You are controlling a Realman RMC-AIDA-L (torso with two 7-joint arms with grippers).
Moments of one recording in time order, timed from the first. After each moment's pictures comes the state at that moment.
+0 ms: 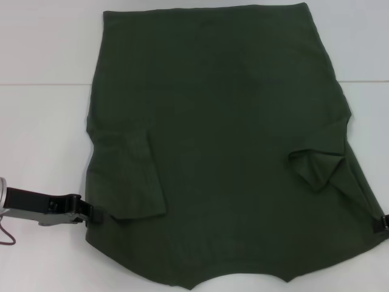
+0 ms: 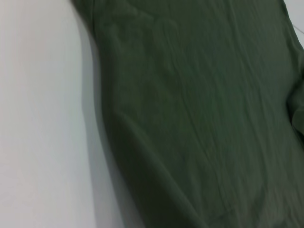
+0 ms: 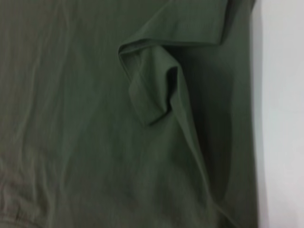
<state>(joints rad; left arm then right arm) -0.65 -2.01 0.39 0.68 2.65 1.59 -2.33 0.57 1.98 -0.62 -0.93 -2.68 -1.63 2.41</state>
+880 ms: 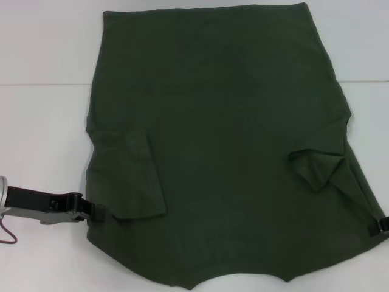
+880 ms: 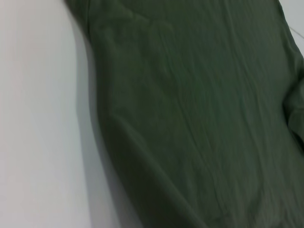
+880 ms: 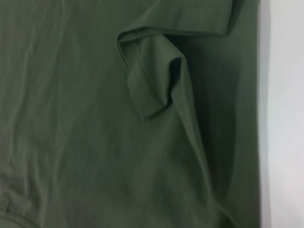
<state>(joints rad) -0.66 -2.01 0.39 0.68 2.64 1.59 -2.33 0.59 1.99 -0.65 -0.91 -2.71 -1.60 2.42</state>
